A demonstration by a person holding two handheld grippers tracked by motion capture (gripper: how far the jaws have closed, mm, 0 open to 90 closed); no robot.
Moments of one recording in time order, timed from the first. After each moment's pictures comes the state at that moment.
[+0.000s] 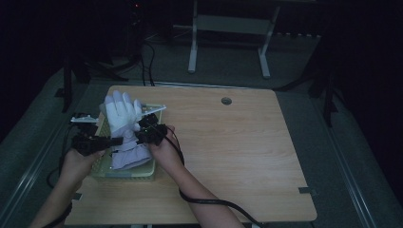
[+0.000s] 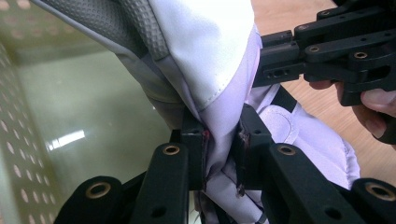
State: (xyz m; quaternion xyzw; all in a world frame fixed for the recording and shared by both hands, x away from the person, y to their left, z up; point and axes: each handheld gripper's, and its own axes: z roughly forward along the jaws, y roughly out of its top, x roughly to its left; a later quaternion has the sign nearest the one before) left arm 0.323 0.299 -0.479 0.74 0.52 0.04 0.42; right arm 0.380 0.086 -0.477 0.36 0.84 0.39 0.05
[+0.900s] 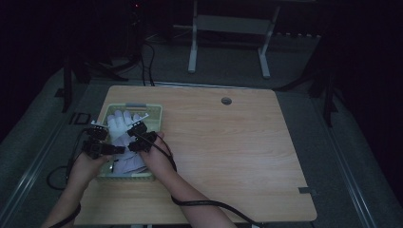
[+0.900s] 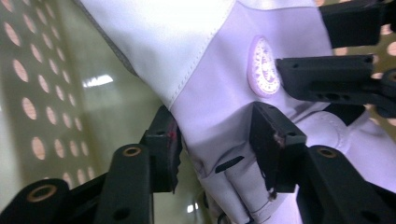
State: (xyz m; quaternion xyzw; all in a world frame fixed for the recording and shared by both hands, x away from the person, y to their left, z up) left arm 0.341 0.288 -0.515 0.75 0.60 0.06 0.28; right arm 0.376 0.121 -0.511 0.37 0.87 0.30 0.10
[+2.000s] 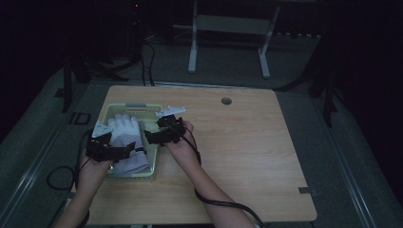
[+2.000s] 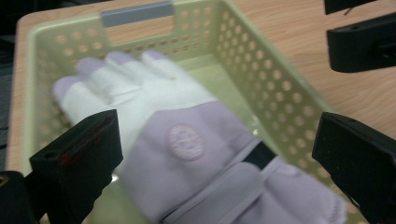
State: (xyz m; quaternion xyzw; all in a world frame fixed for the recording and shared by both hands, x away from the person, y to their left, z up) left arm 0.305 0.251 -0.488 0.73 0.51 0.22 0.40; right arm 0.385 0.030 -0.472 0.34 0.83 0.44 0.13
